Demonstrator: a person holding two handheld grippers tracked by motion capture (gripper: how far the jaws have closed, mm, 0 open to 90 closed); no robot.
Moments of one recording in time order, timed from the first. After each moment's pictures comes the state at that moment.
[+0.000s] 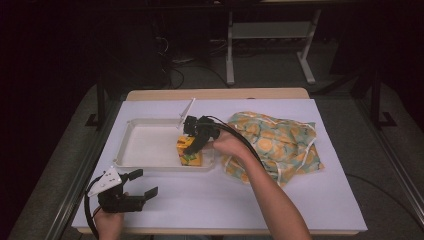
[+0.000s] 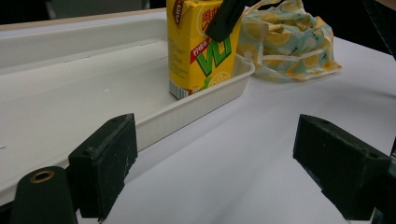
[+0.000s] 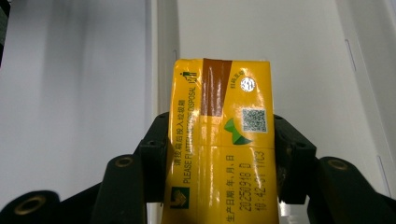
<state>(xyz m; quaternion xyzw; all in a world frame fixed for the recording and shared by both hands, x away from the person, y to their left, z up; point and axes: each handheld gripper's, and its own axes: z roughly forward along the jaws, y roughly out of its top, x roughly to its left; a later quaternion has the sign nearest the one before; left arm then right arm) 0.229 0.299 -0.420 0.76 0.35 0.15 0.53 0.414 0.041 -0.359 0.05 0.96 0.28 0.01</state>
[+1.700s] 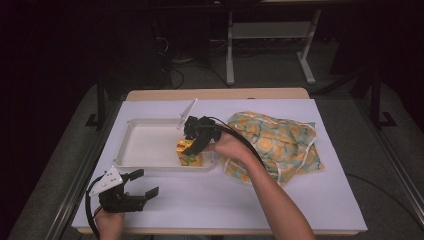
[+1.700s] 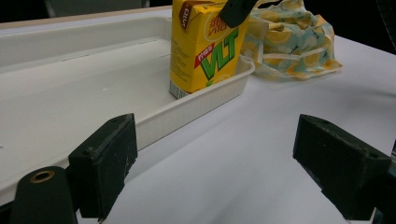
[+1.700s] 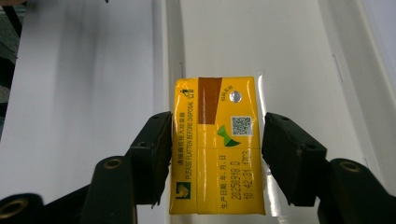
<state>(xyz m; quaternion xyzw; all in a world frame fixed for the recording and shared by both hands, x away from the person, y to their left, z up) 0.230 0.297 -0.421 0.76 0.35 0.15 0.53 0.399 0.036 -0.345 0.05 0.95 0.30 0.03</state>
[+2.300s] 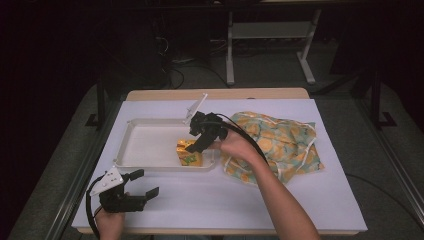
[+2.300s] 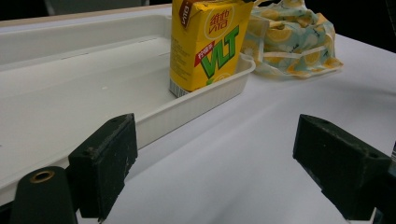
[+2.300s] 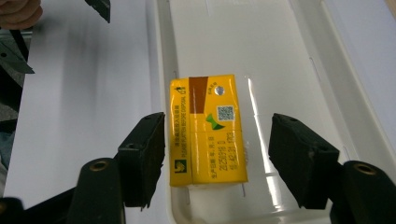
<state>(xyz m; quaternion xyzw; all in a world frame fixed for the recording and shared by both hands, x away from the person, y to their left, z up) 0.231 0.297 -0.422 0.76 0.35 0.15 0.52 0.396 0.017 -0.332 0.08 0.94 0.32 0.04</state>
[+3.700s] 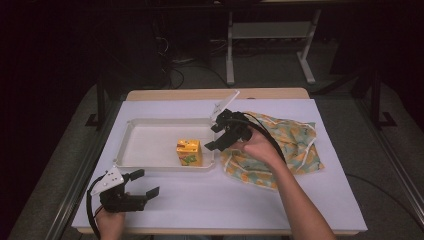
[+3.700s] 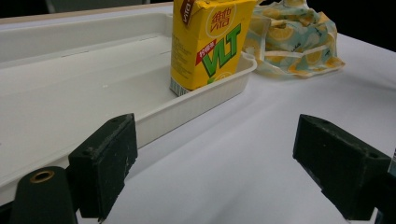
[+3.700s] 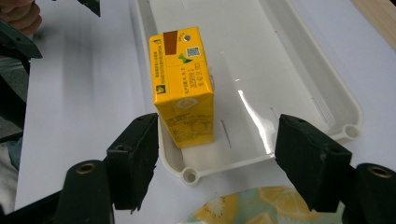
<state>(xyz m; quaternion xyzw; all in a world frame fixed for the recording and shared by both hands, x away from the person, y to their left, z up) 0.231 0.296 -0.422 0.76 0.35 0.15 0.52 0.391 -0.048 -0.329 0.14 0.92 0.36 0.04</state>
